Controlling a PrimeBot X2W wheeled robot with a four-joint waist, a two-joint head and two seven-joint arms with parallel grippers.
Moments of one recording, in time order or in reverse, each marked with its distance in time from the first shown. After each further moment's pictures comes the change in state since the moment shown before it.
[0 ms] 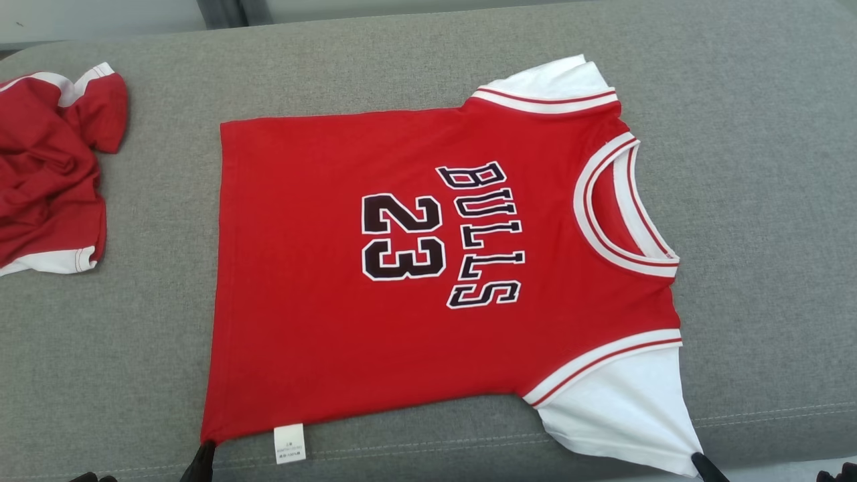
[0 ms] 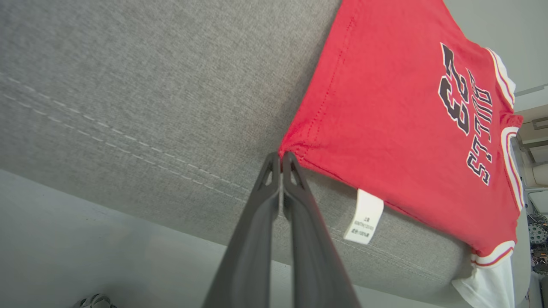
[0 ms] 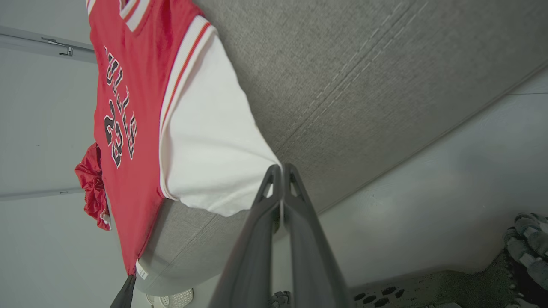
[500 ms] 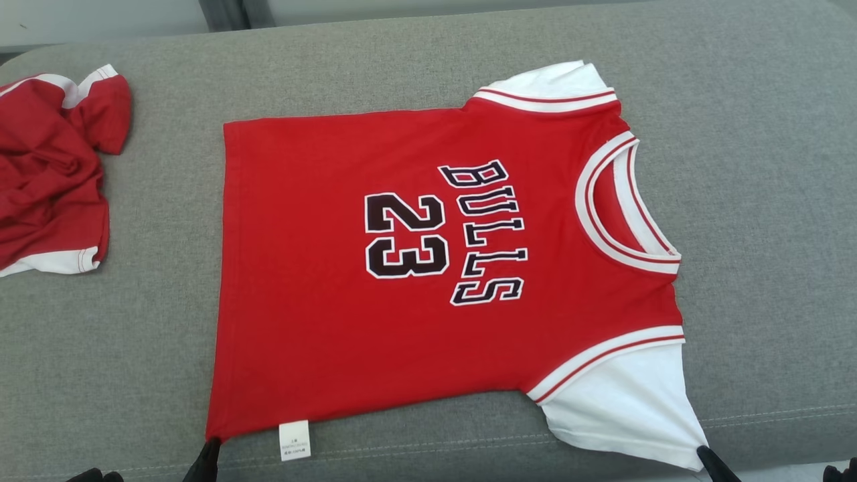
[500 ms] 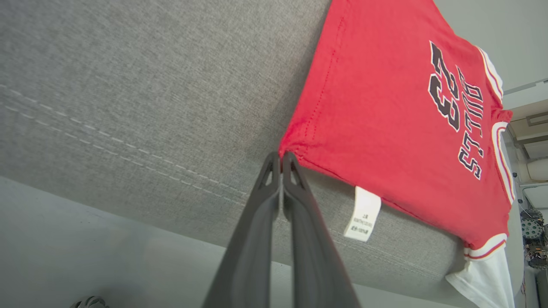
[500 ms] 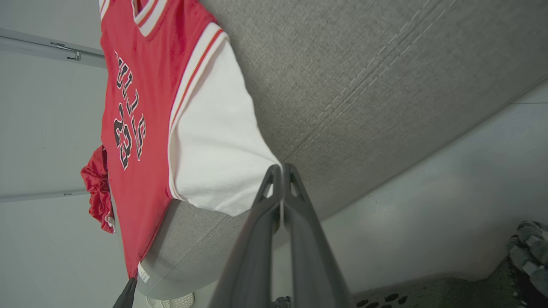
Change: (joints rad) left arm 0.001 0.005 -0.010 -0.026 0.002 0.007 0.009; right arm 0.004 -0.011 -0.013 -0.027 0.005 -0.009 -0.006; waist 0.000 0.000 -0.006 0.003
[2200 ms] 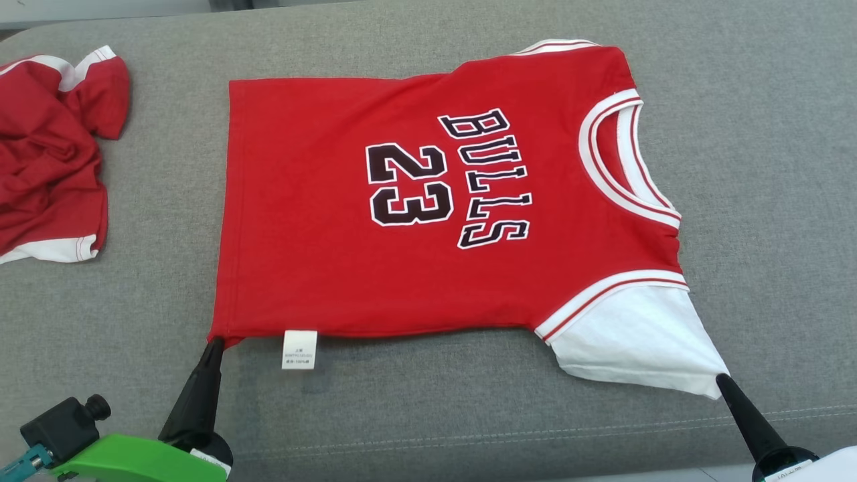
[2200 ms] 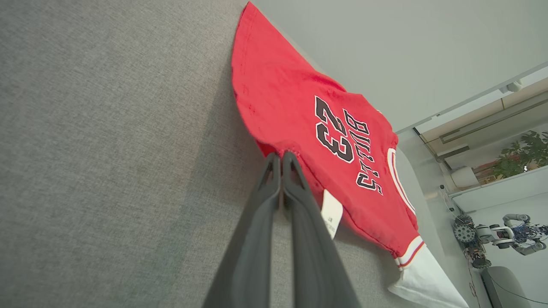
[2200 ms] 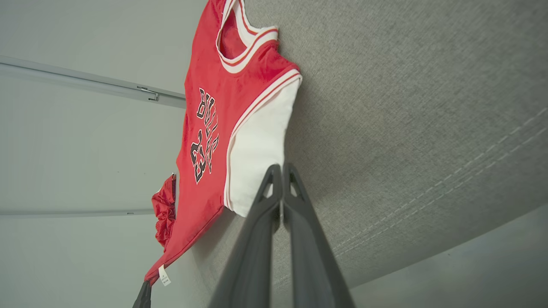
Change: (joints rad) left arm -0.098 -0.005 0.028 -0.206 -0.009 -0.051 -0.025; right arm -0.010 0.003 -0.099 -0.201 0.054 -0.004 -0.052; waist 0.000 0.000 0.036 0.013
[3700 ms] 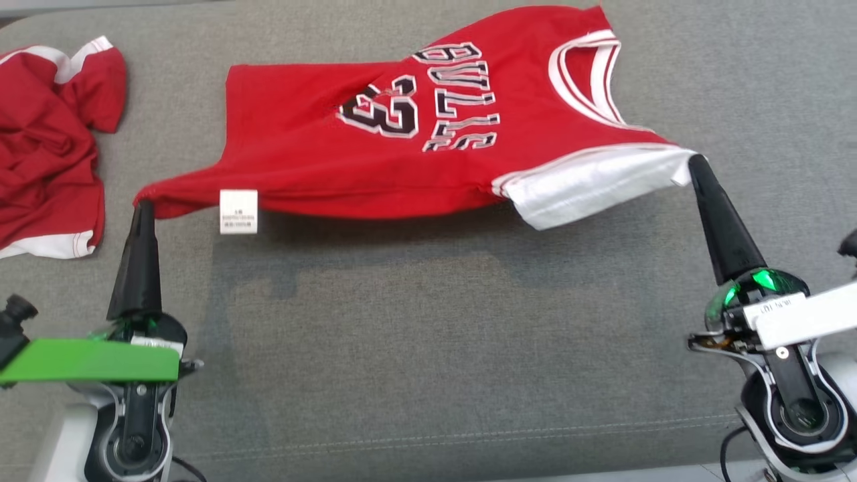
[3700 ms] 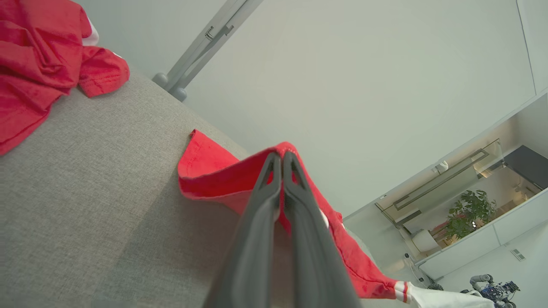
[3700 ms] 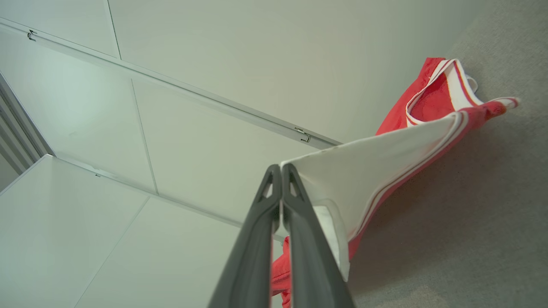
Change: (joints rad) left arm -0.287 -0.075 0.100 0.100 -0.028 -0.106 -0.109; right arm -0.484 0.158 0.029 -0.056 -0.015 0.053 -0.017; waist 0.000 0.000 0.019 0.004
